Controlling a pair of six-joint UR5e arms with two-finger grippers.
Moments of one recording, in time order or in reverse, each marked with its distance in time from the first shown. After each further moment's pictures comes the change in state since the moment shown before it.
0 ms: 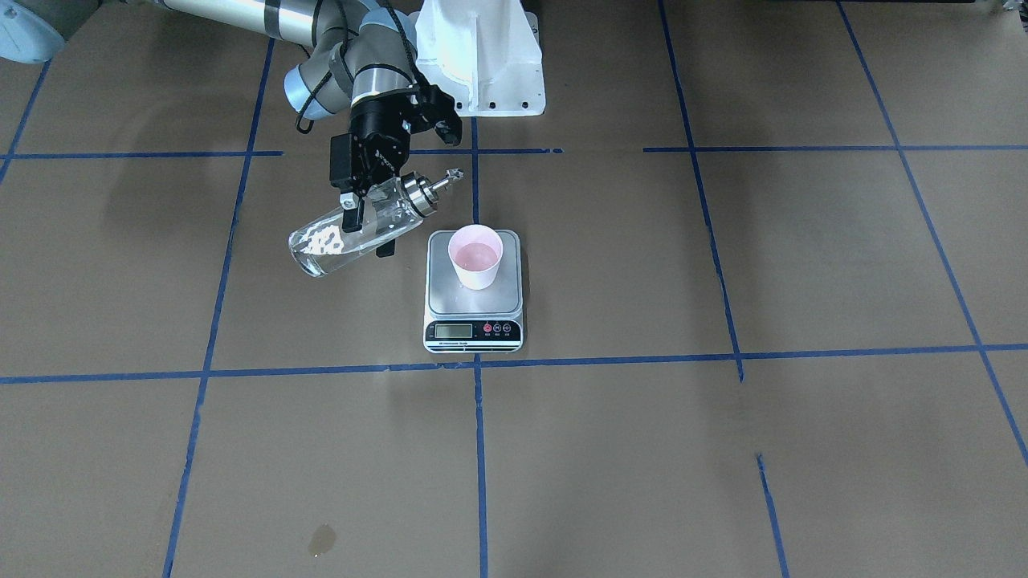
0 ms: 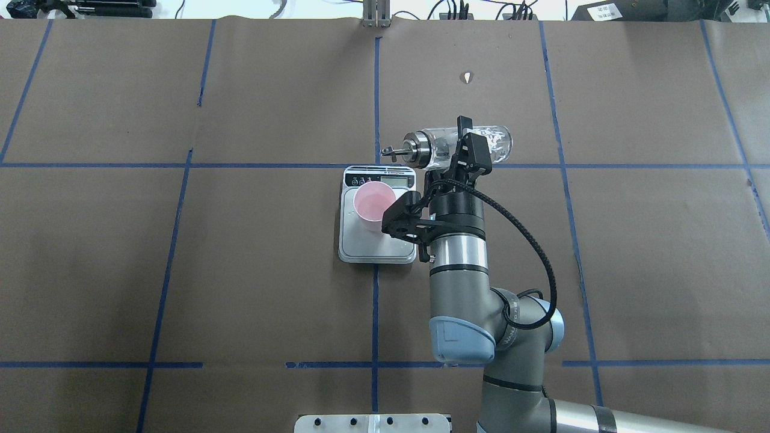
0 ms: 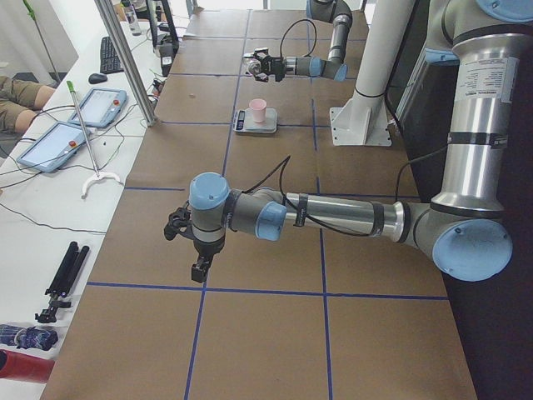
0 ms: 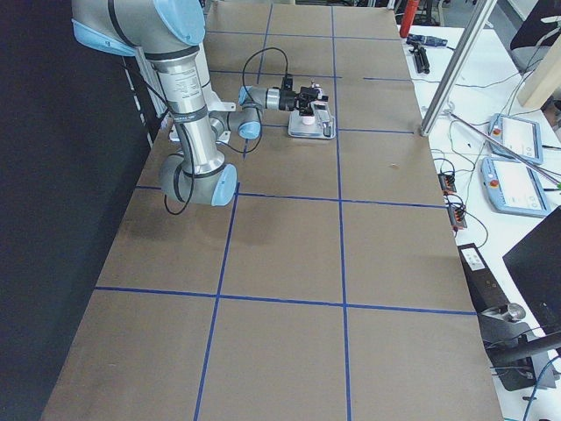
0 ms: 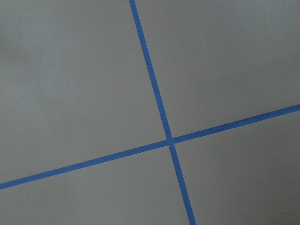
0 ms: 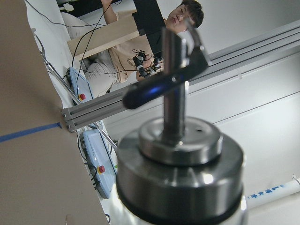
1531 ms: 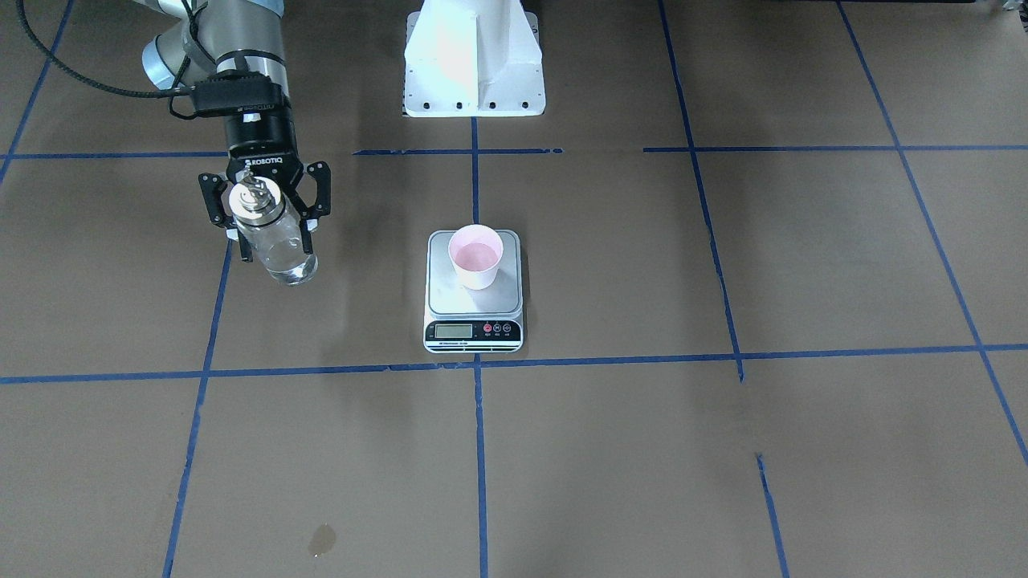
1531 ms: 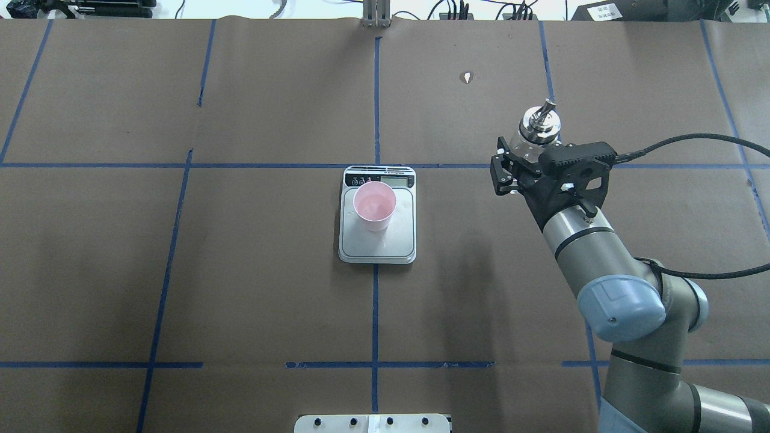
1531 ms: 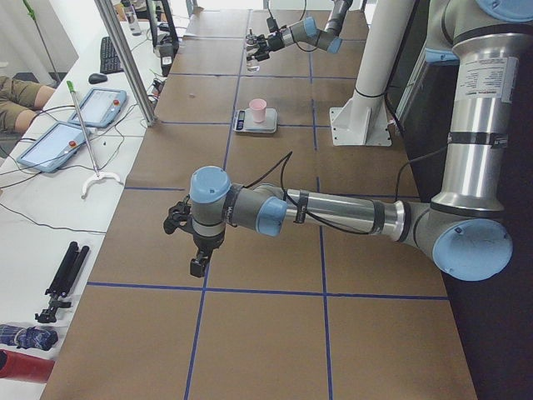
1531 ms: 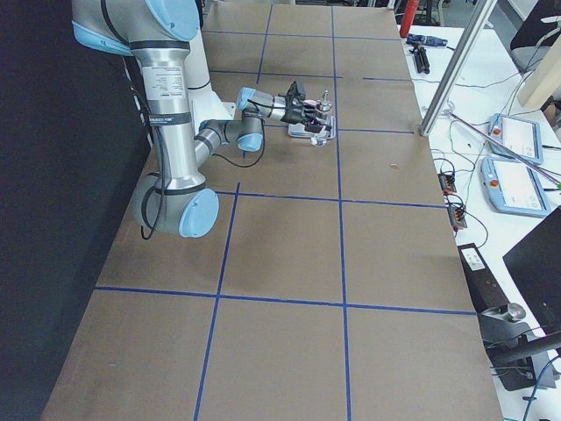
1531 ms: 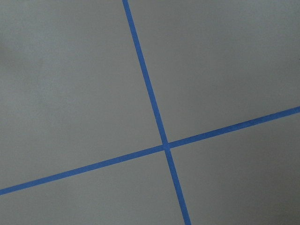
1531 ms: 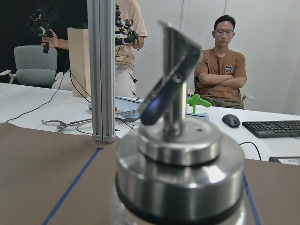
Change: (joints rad) left arm 0.000 -0.001 -0.025 0.005 0.001 -0.002; right arm 0.139 -0.364 0.292 0.028 0.499 1.100
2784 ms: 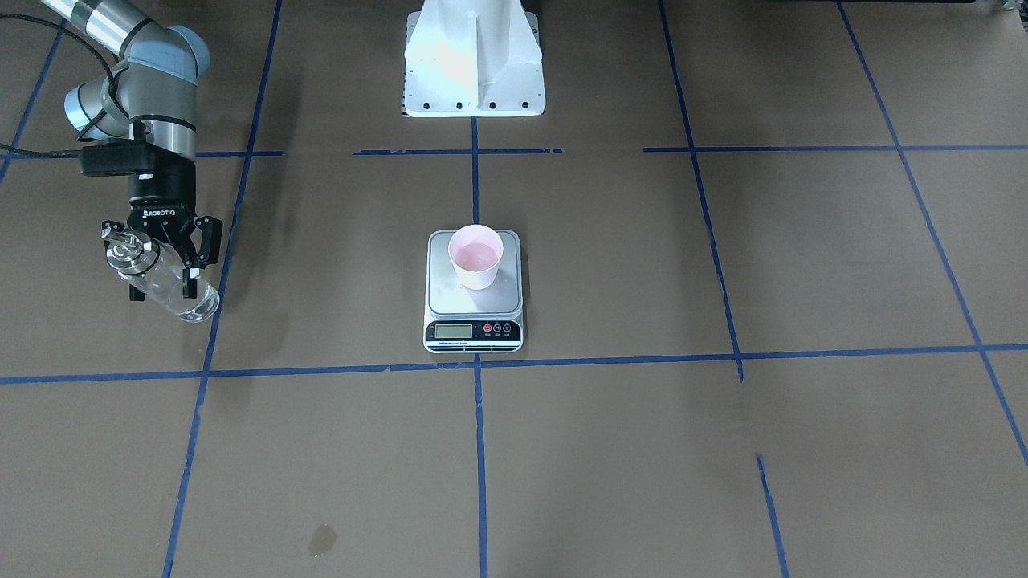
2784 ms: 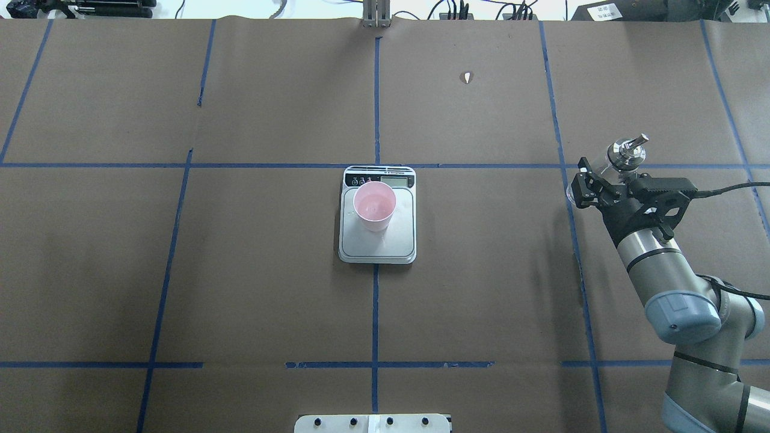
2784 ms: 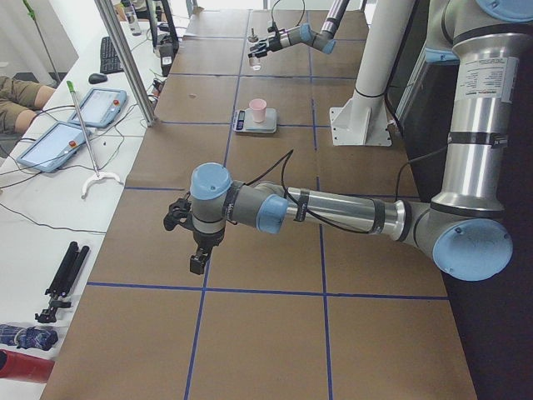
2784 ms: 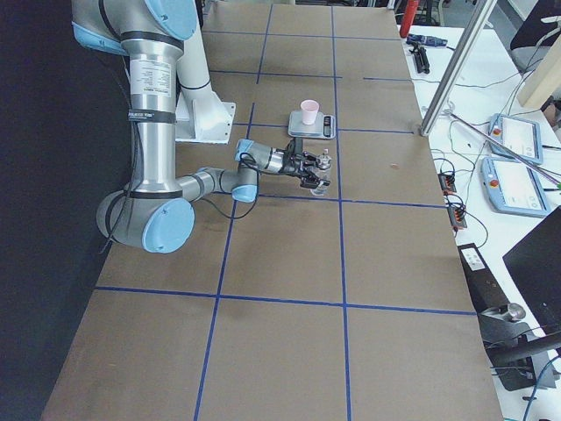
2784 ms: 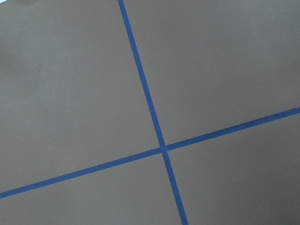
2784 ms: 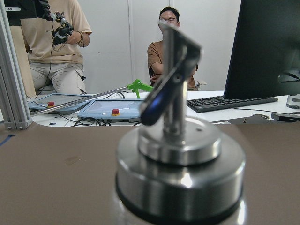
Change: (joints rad) left arm 0.000 0.002 -0.013 0.000 0.000 0.000; right arm 0.022 -0.177 -0.244 0.328 -0.071 0.133
